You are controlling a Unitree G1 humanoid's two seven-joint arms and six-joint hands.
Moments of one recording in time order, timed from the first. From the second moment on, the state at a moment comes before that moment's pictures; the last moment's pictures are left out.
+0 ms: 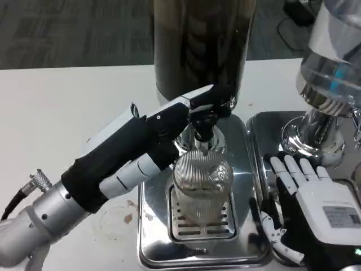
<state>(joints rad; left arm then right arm) -0.07 0.40 -0.08 0.03 -0.34 -0.56 -0.76 0.37 -0.35 0.28 -0.30 -1.04 0.11 -0.15</state>
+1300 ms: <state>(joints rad) -0.08 0.54 -0.07 -0.09 -0.17 -0.60 -0.73 0.40 -0.28 0.15 -0.32 -0.63 0.03 -0.11</state>
